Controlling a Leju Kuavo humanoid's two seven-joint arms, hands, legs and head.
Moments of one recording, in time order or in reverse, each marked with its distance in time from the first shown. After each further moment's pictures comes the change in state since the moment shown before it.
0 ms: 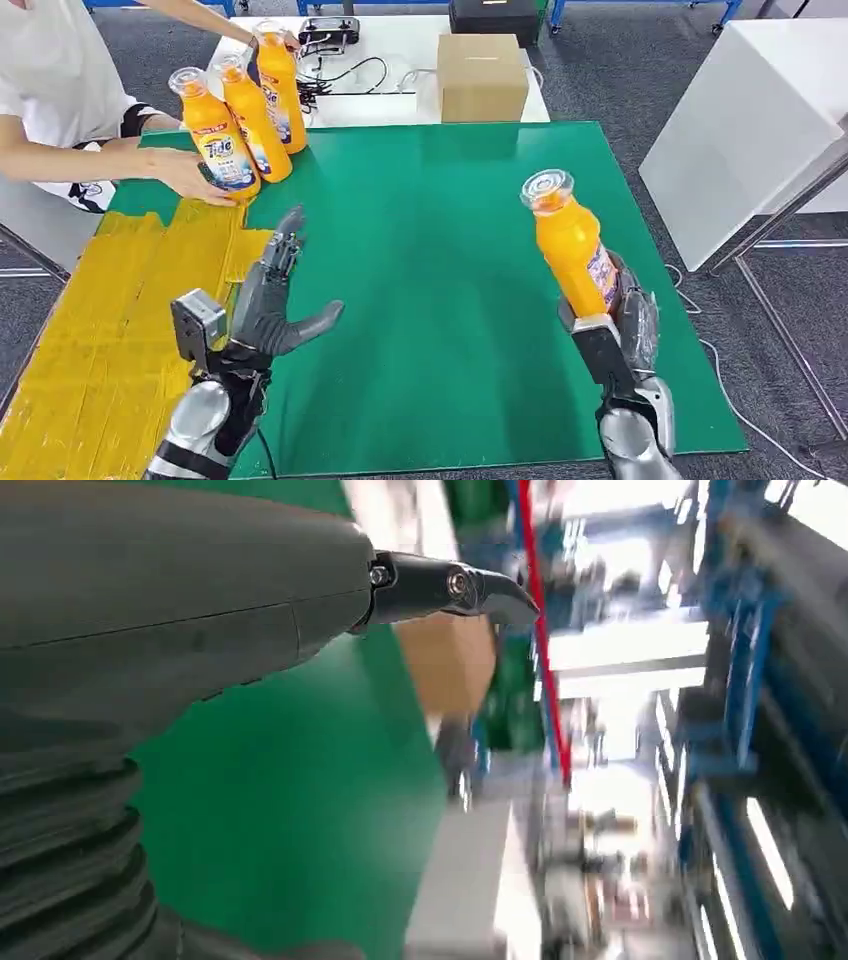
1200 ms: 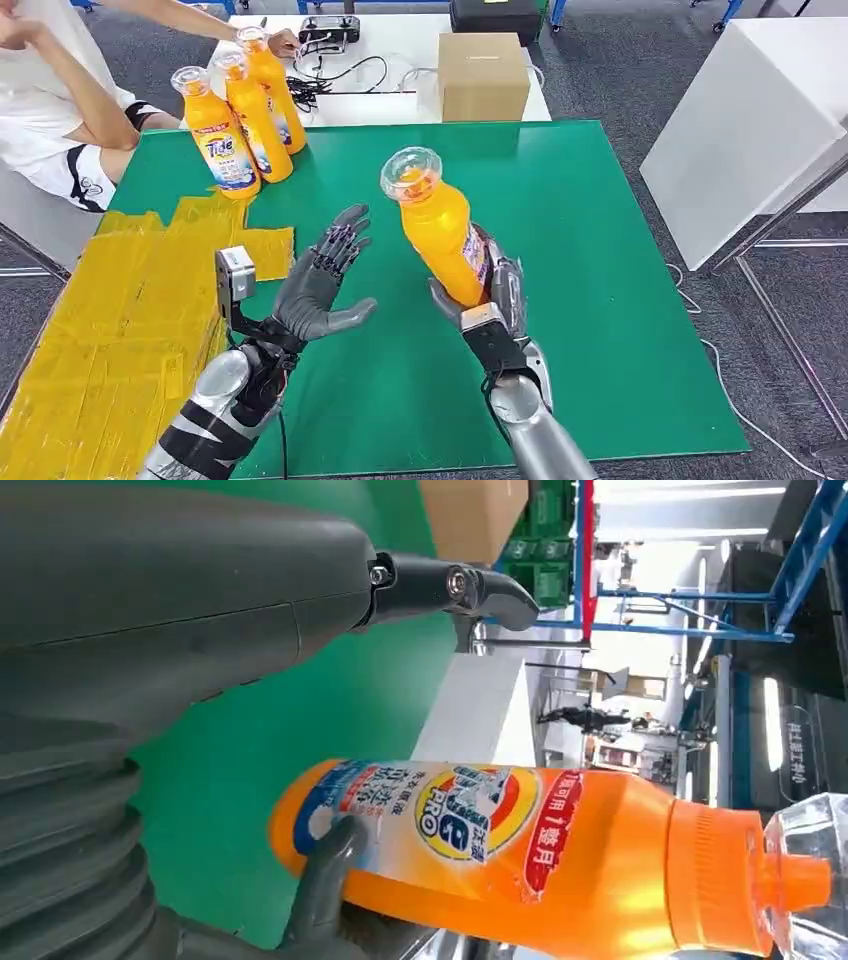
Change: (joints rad) left arm -0.137 0.019 -0.127 0.145 0.281 -0.135 0.087; right arm -0.173 0.207 0.280 0.208 -0.109 0.006 -0.174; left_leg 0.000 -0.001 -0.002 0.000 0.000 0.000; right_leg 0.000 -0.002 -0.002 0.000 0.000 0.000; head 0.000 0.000
